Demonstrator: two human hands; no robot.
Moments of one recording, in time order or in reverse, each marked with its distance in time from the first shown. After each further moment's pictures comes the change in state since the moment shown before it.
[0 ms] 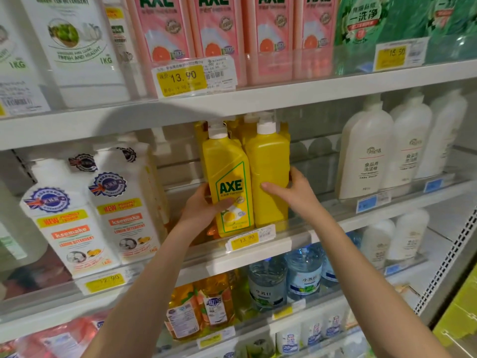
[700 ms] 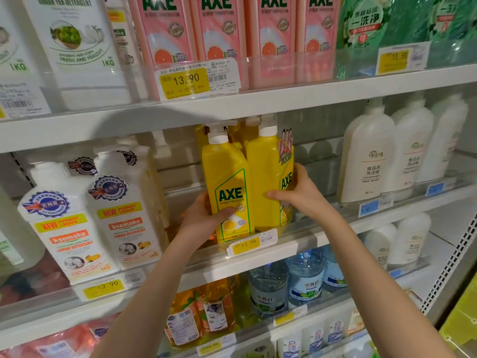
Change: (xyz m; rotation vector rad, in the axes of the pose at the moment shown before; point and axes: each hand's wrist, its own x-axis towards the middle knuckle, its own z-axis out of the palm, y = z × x) left_hand -0.016 -0.001 0.001 -0.031 0.013 0.003; right_hand 0.011 0.003 -0.009 0.036 -0.057 0.014
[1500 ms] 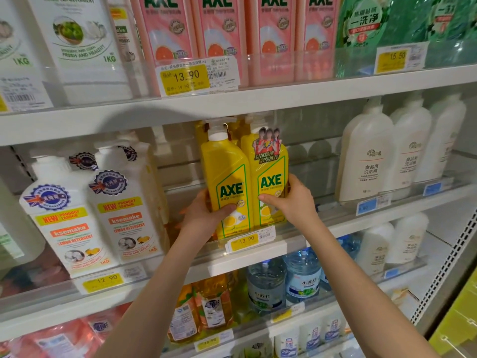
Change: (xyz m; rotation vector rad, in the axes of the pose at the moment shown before) left_hand -0.008 0.006 0.008 0.009 0.065 -0.012; right_hand -0.013 0.016 0.024 -0.208 0.204 -0.109
